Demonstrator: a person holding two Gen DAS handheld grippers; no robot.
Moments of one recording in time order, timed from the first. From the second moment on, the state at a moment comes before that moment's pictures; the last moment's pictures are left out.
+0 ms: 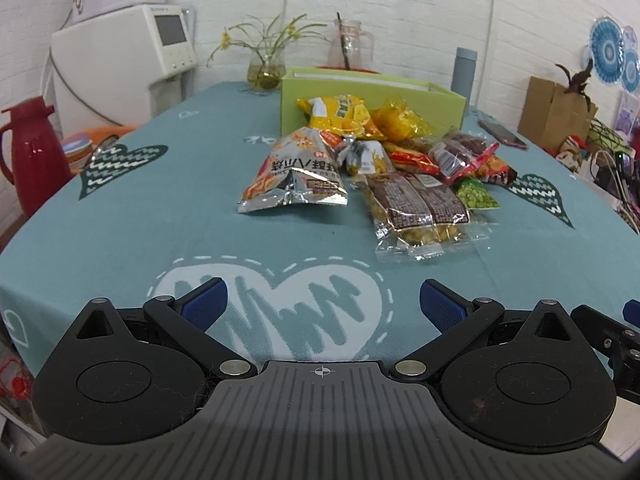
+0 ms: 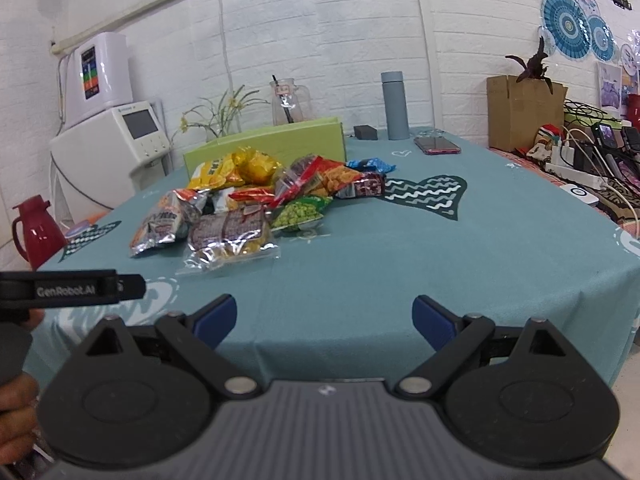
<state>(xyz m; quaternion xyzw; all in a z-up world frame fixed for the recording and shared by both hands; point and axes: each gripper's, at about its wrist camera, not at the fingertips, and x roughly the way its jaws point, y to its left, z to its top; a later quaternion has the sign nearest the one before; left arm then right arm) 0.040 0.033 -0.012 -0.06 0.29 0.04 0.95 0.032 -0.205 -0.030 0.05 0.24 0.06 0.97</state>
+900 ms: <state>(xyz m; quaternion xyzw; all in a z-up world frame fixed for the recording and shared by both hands) 0.160 0.126 0.024 -0.10 0.35 0.03 0.93 0.132 -0.162 -0.001 0.00 0.25 0.20 0.95</state>
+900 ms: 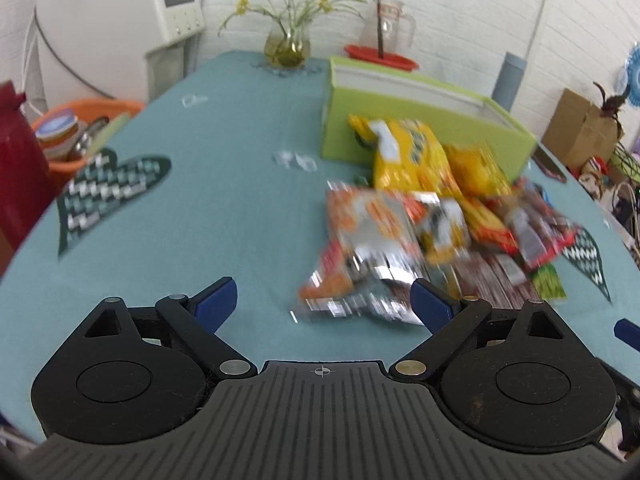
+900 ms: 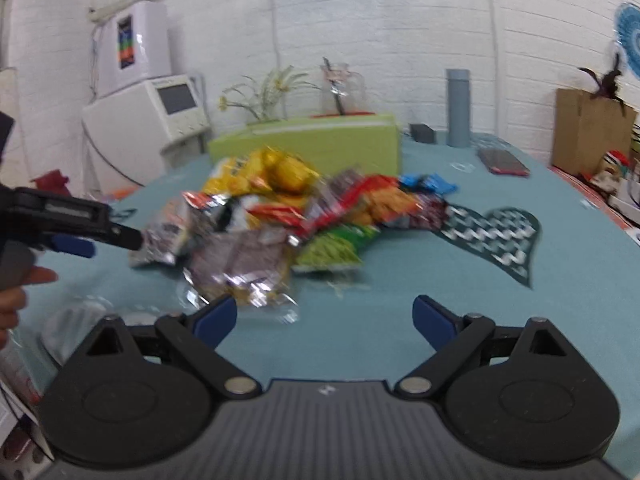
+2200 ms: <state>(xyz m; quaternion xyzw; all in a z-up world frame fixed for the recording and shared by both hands) 0.386 0.154 0.105 -0.11 0.33 -0.14 0.93 0.412 -0.016 0.053 -0.08 0.27 0.37 0.89</state>
